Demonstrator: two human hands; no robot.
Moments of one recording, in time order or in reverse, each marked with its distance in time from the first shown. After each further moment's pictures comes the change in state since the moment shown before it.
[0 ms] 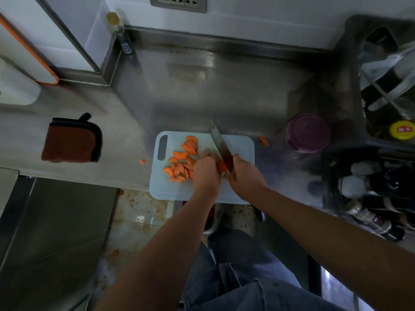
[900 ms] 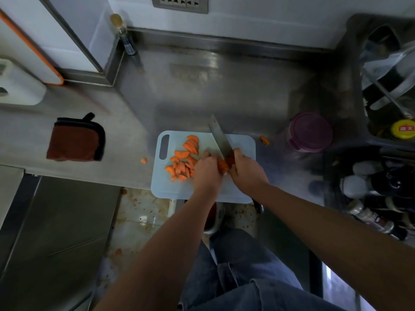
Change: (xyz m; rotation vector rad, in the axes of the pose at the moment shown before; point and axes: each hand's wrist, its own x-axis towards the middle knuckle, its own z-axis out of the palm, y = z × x) left_hand -0.002 0.002 -0.006 0.025 -0.039 0.016; right_hand 0.008 0.001 -0.004 0.022 0.022 0.007
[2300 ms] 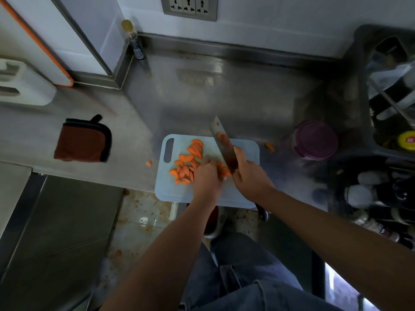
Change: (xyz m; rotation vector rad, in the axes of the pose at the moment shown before) left_hand -0.003 -0.010 -0.001 -0.037 0.029 -0.056; right_hand 0.000 -0.002 -0.005 0.103 -0.001 -0.102
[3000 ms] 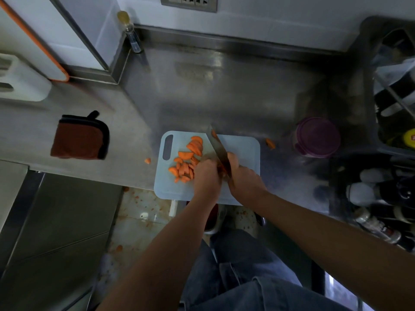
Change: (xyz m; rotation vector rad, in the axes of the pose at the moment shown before) left_hand 0.003 0.000 0.003 0.032 0.002 -0.039; right_hand -0.003 0.000 0.023 -0.156 -0.080 0.025
